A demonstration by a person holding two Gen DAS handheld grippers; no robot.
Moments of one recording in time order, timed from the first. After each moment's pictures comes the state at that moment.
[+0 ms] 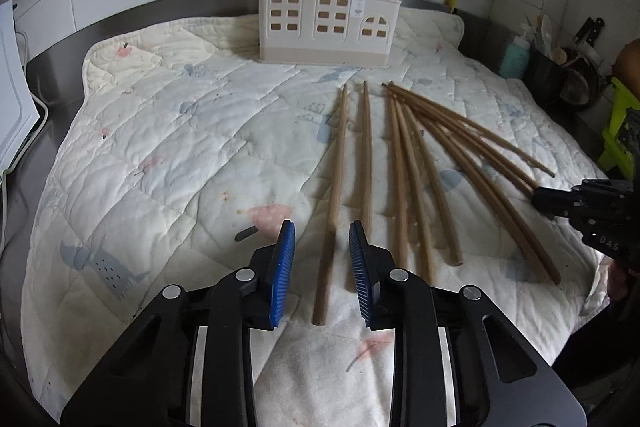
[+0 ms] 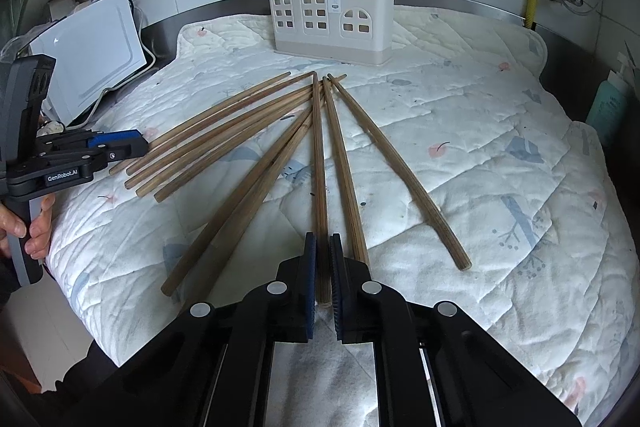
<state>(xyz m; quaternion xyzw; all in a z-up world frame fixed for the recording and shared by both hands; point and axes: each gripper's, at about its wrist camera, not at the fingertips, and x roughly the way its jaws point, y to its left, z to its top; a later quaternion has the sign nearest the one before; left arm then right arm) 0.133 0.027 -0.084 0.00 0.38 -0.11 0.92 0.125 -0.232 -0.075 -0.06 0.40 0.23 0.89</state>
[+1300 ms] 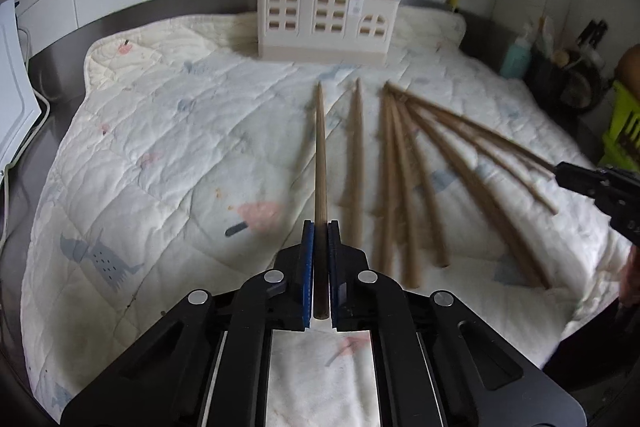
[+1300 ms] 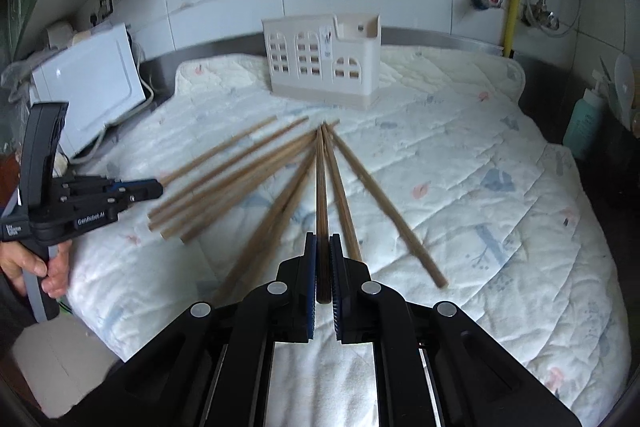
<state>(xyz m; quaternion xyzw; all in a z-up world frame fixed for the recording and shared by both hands) 0.128 0.021 -0.073 -0.02 0.38 -0.11 0.92 0.109 -0.234 -0.033 -0.03 0.35 0.21 0.91</state>
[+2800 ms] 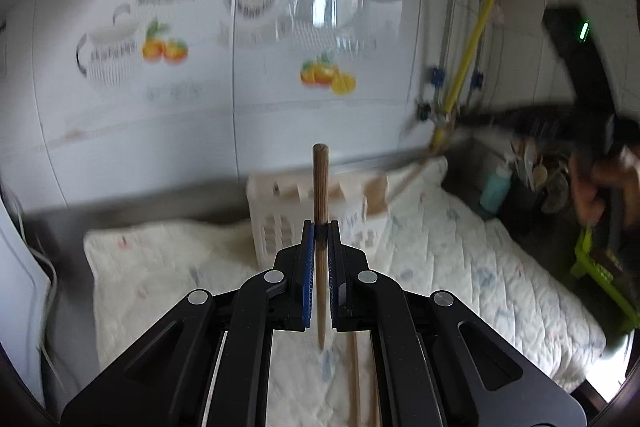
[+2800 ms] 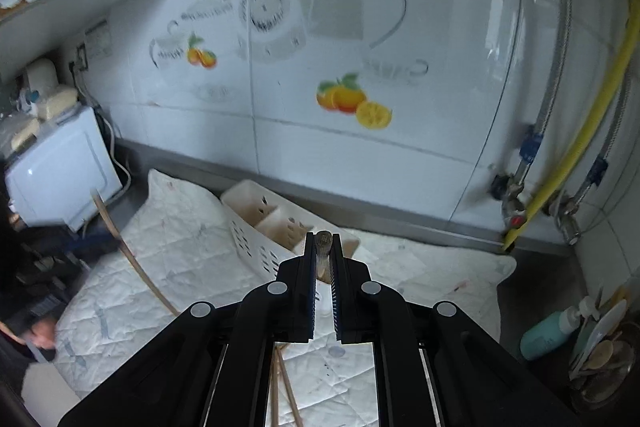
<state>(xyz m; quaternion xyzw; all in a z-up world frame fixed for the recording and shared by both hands) 0.233 0.028 0.121 0.00 0.23 -0.15 0.96 0.322 -0.188 0.168 -0.10 0.33 0.22 0.91</state>
